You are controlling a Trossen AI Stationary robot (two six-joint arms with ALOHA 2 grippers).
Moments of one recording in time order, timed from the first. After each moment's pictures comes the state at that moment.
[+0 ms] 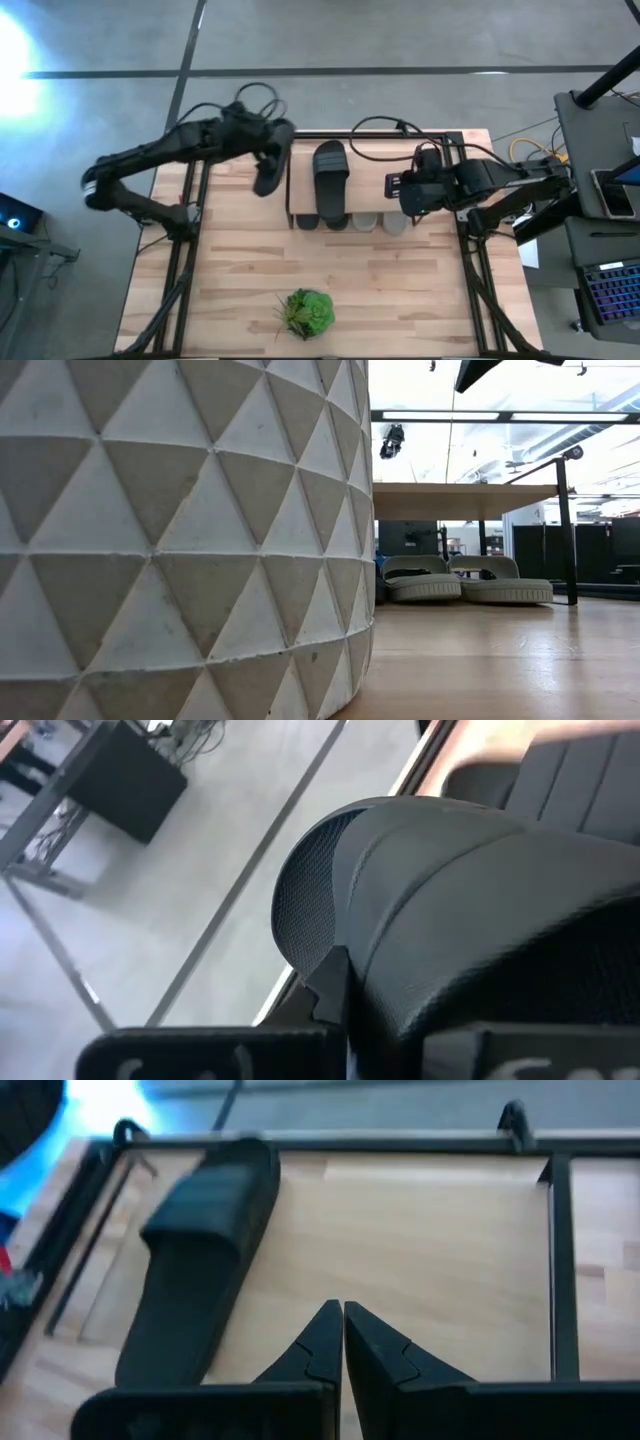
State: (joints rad) left arm 0.31 1.24 1.41 -0.91 -0.51 0.10; right arm 0.21 1.34 1.54 -1.40 0.72 1.50
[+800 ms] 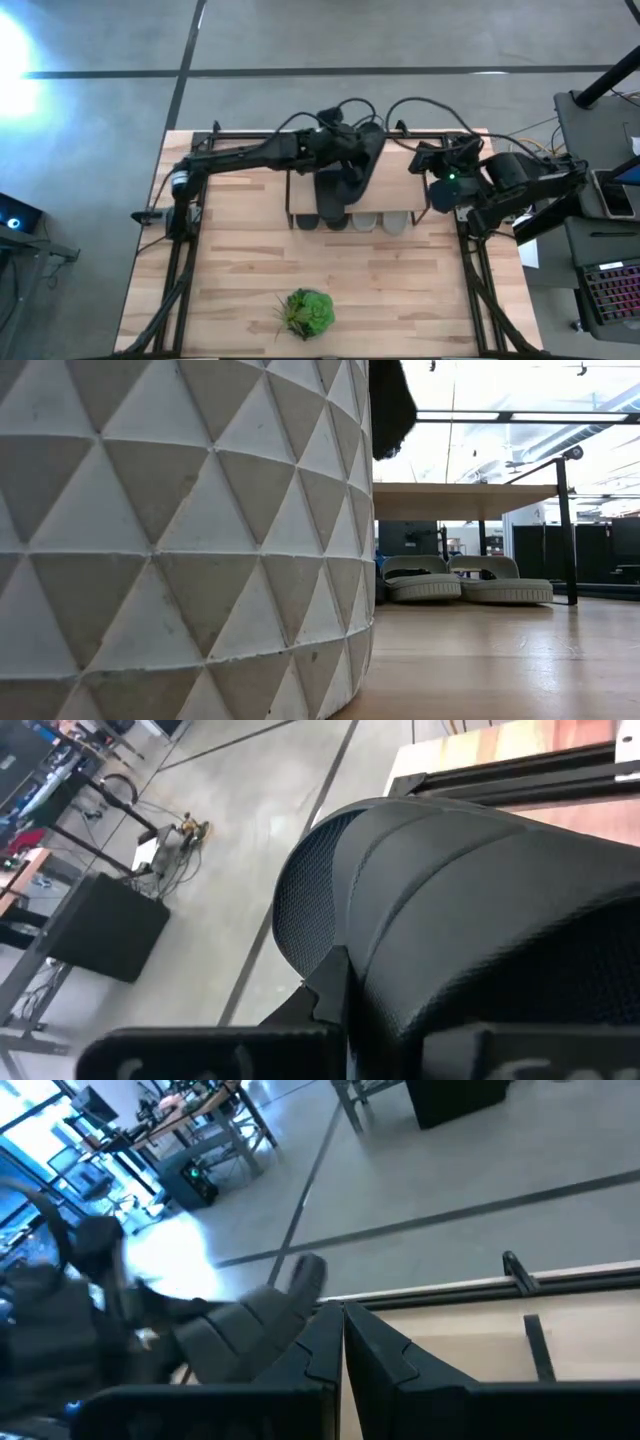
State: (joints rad) left arm 0.15 1.94 2.05 -0.63 -0.53 0.30; right arm 0.27 1.22 1.53 -1.40 1.16 1.59
